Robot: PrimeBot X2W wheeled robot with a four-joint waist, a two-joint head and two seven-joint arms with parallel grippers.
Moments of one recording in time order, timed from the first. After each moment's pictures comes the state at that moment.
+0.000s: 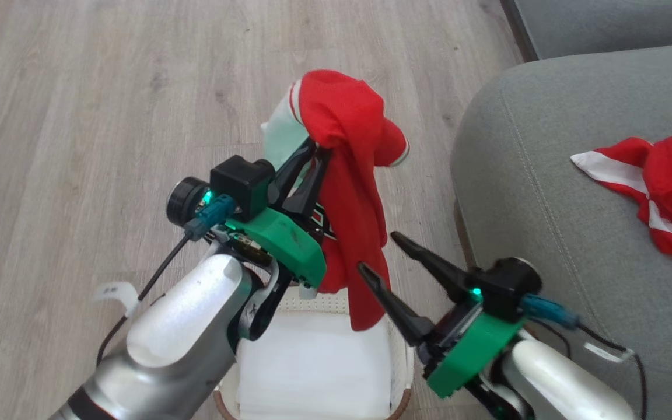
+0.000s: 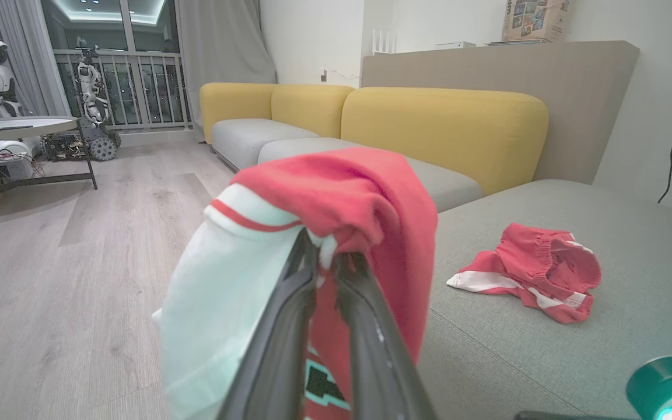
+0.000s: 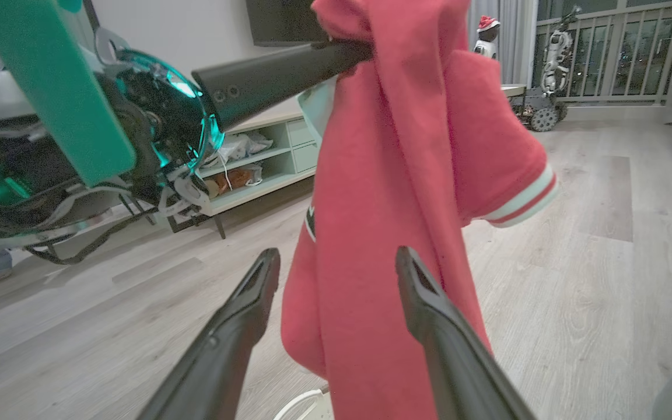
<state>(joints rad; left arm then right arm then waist) -0.60 0.23 -0.82 0.23 -0.61 0.18 -0.16 -0.29 -0.31 0.72 0.12 0.55 0.13 -0.26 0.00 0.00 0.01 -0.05</state>
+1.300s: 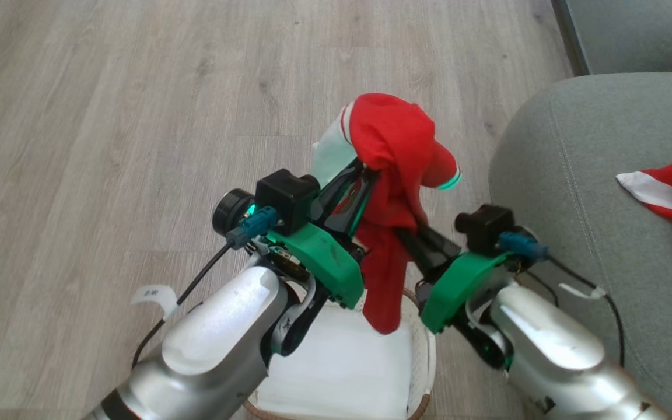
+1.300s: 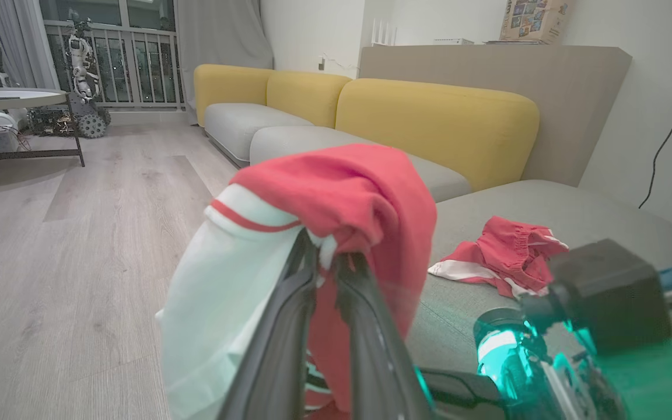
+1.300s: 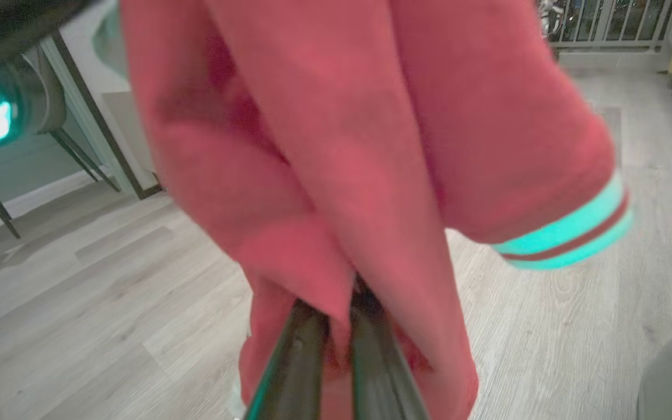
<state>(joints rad) -0.60 0.16 -0.90 0.24 -0.64 0.15 -0.14 -0.52 -0.18 0.74 0.58 0.61 0.13 -0.26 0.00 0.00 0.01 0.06</state>
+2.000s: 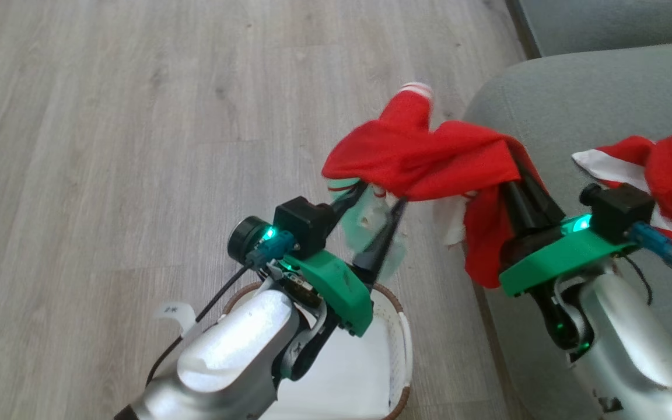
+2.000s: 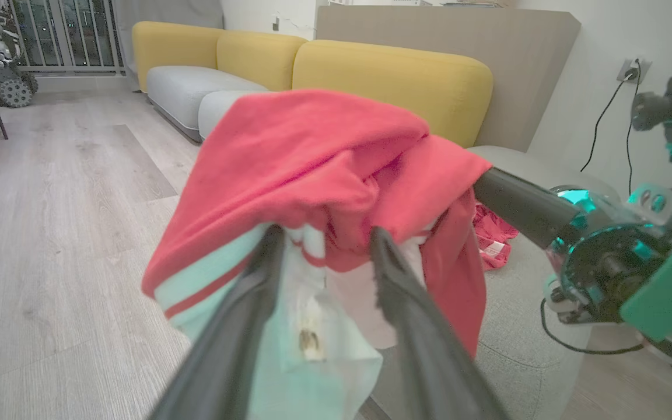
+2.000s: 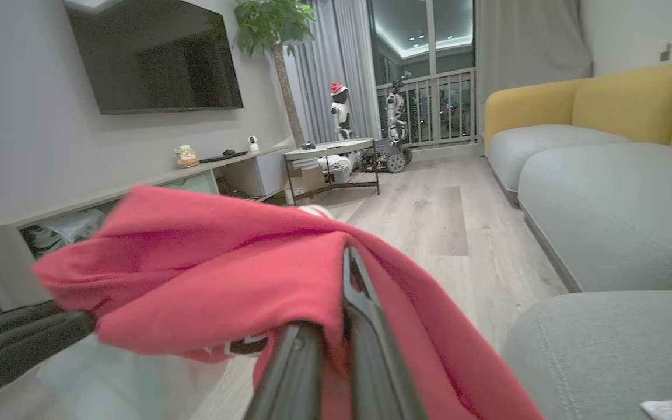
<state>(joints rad) -0.57 0.14 -0.95 0.27 -0.66 0.15 -0.15 -0.35 -0.23 0.33 0.28 0.50 0.13 -0.26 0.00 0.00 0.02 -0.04</state>
